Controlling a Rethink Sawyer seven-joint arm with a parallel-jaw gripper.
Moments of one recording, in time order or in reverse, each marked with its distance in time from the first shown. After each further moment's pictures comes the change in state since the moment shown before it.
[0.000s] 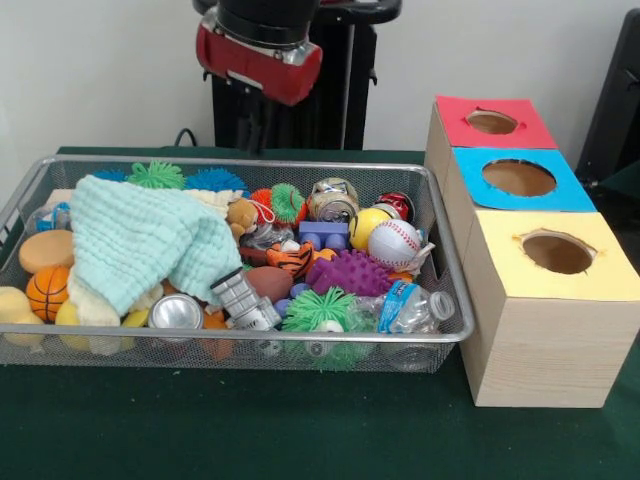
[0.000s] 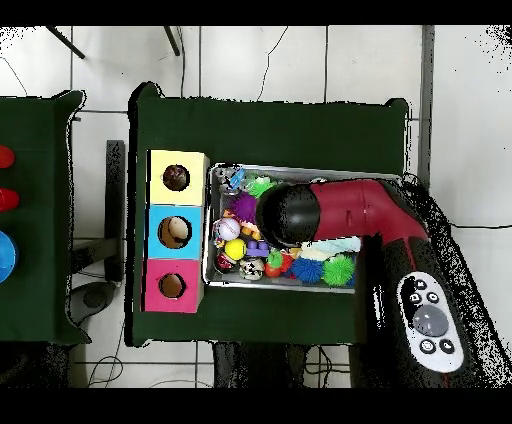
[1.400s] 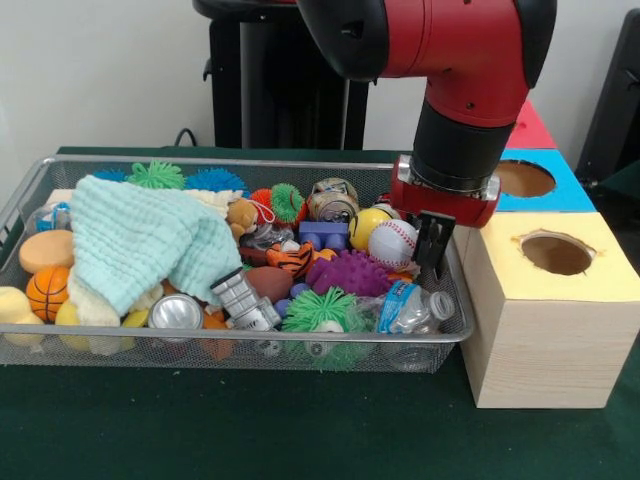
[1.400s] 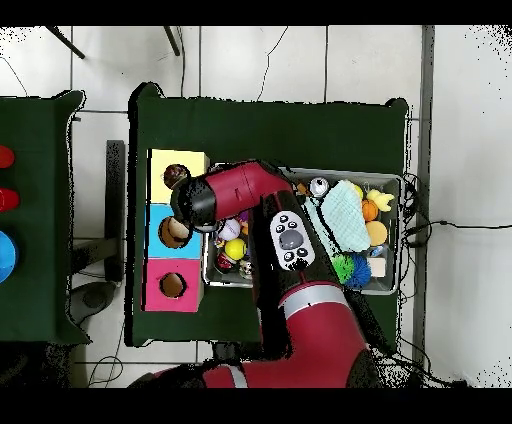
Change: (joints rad) arm 0.254 0.304 0.003 -0.169 0.007 -0.099 0.008
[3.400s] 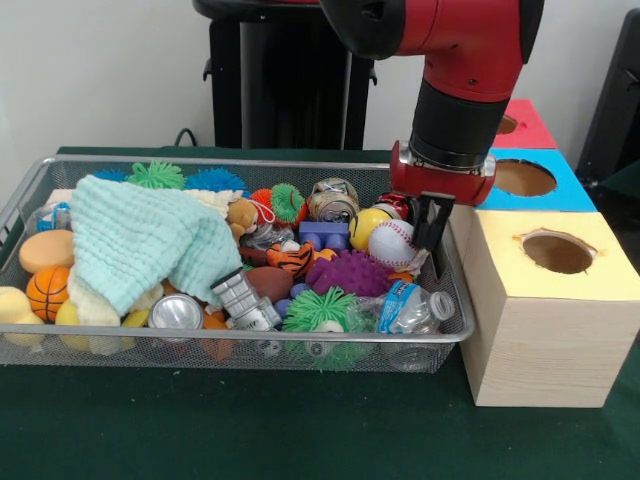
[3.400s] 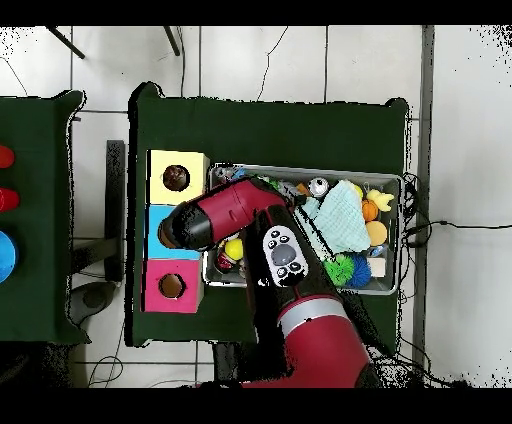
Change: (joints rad) arm -0.010 -0.063 0.028 0.131 -0.106 -0.110 0.001
